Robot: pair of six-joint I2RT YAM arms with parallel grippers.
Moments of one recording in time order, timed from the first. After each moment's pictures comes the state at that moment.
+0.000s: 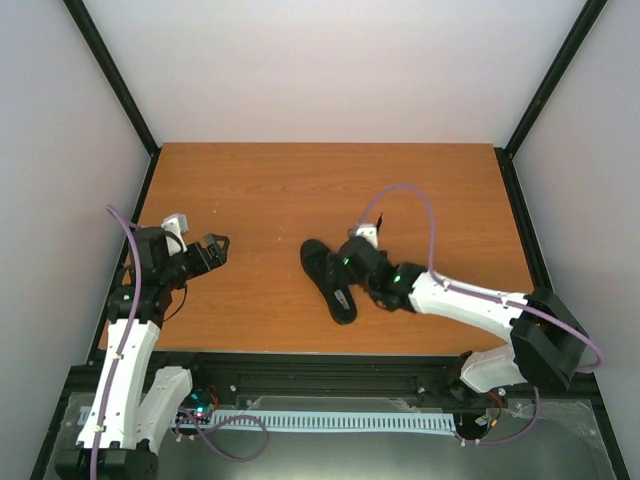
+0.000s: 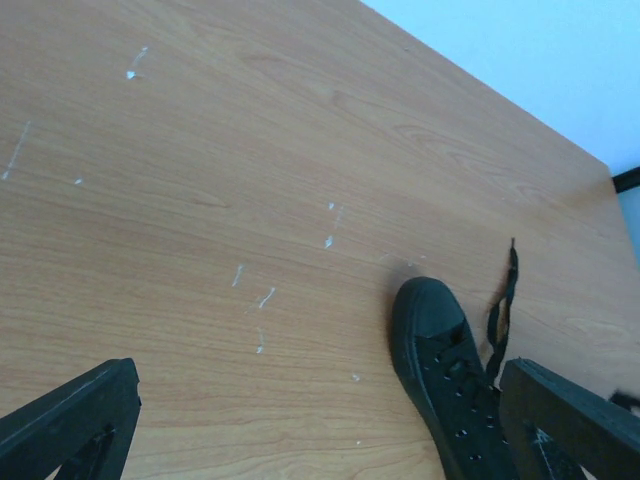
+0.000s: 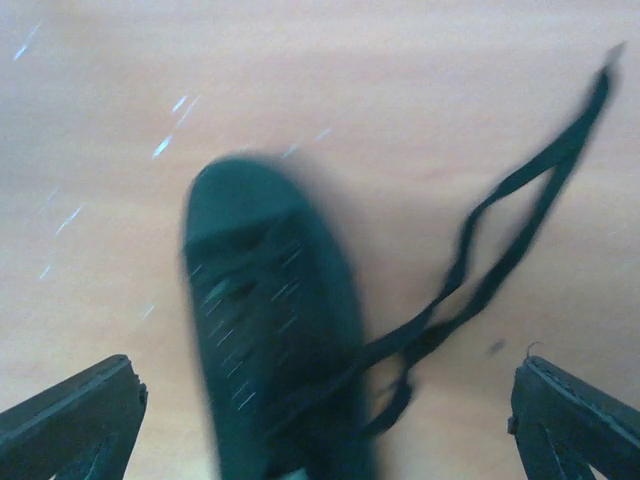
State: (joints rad) left arm 0.03 0.72 0.73 -0.66 0.29 -0.47; right arm 0.99 1.38 0.82 -0.23 0.40 0.67
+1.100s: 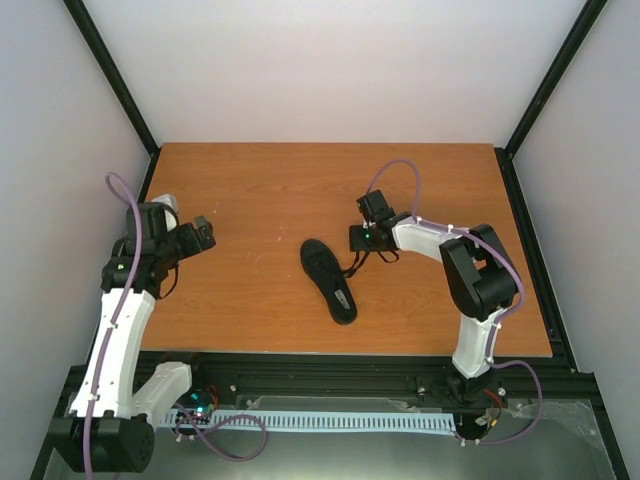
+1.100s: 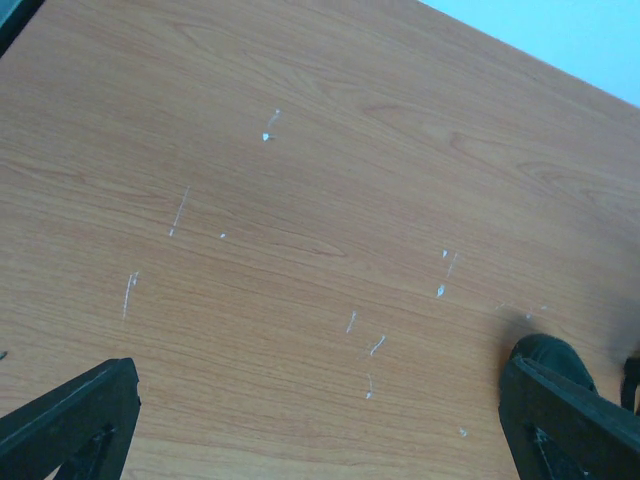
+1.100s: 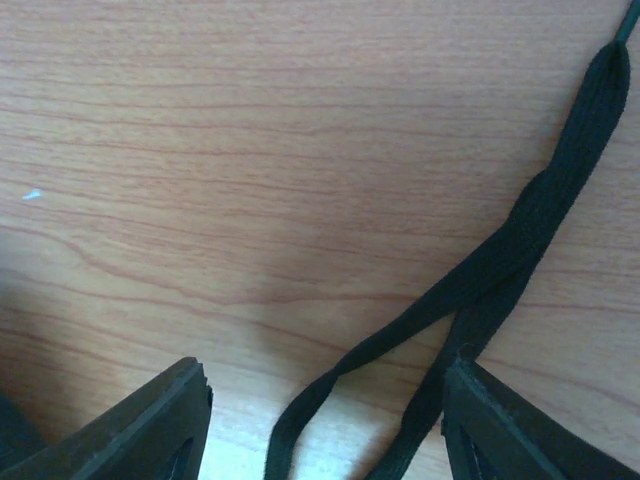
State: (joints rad) left arm 0.01 0.92 0.95 -0.76 0.06 -0.35; right arm 0.50 1.88 1.15 -0.32 -0.01 0.39
